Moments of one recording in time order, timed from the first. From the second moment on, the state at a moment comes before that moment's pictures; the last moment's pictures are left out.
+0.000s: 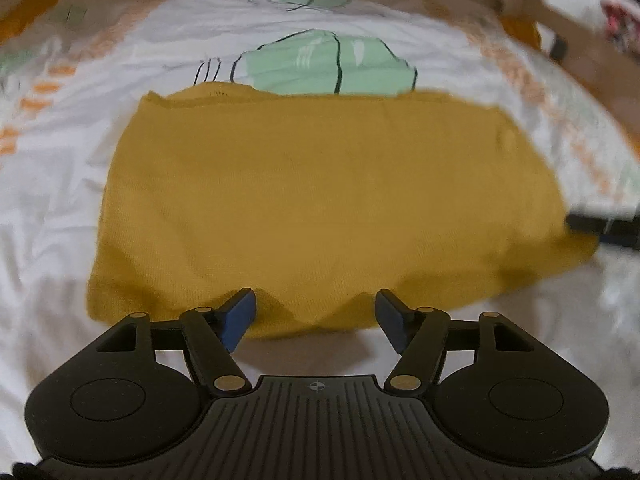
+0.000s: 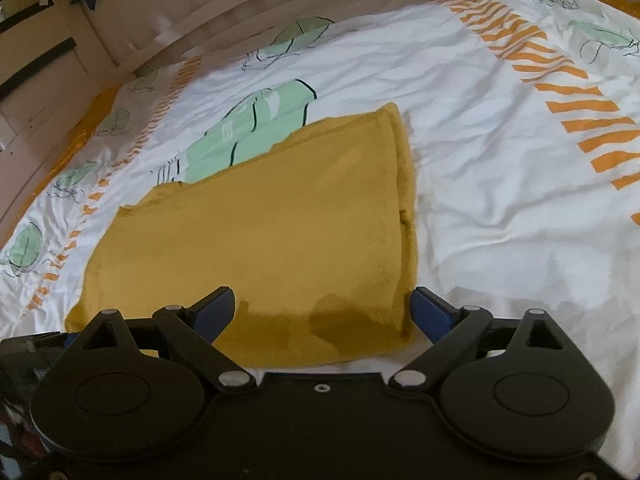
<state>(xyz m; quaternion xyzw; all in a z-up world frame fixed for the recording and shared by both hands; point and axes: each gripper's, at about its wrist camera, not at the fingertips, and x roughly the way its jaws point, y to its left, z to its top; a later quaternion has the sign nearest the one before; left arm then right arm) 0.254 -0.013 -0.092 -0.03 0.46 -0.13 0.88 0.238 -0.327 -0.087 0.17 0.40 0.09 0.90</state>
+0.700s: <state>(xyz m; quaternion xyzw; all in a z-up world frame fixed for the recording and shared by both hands) 0.374 -0.078 -0.110 0.02 0.45 -0.04 0.89 0.243 -0.343 -0.075 0.23 0.38 0.09 0.89</state>
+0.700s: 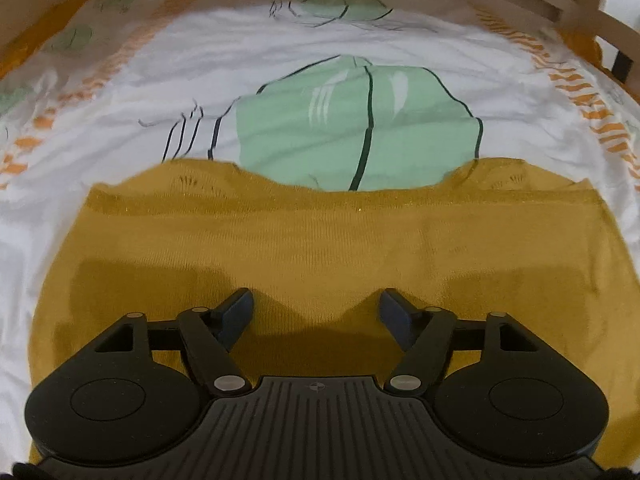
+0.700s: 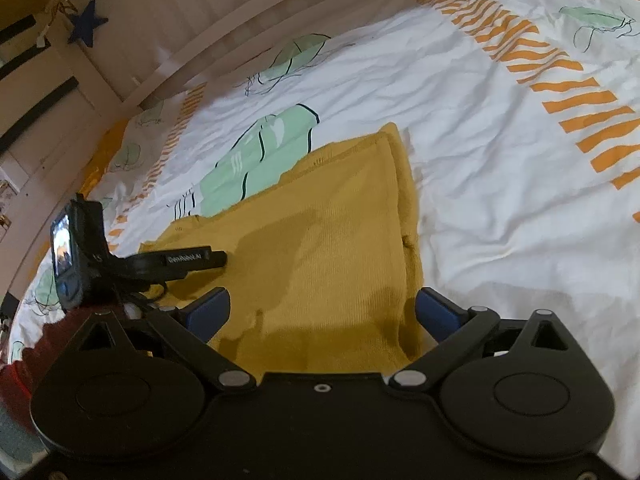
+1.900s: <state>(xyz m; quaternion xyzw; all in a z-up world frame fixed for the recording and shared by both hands) 0.265 0.070 -0.065 -0.04 0.41 -0.03 0.91 0.259 -0.375 -0.128 0.31 0.37 0.11 0.87</state>
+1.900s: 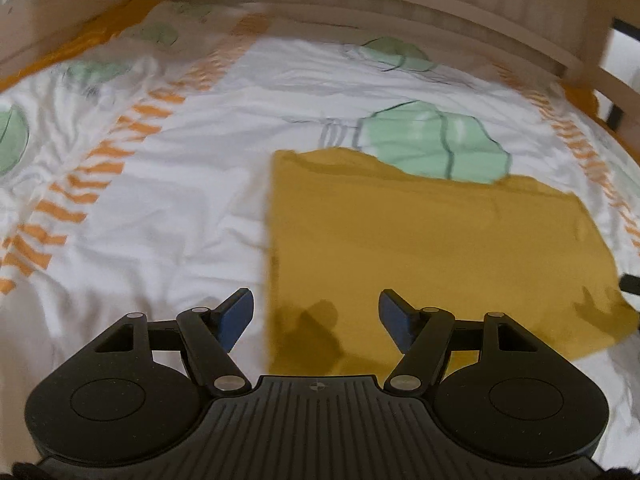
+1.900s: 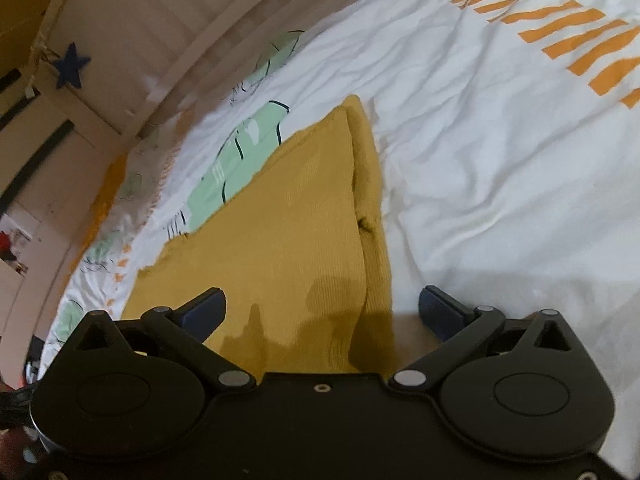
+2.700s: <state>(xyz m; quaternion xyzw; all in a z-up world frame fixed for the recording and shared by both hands) 0.291 0.123 -0.084 -0.12 0.45 -0.01 0.88 0.343 -0.372 -0.126 0.29 0.40 0.18 0.85</state>
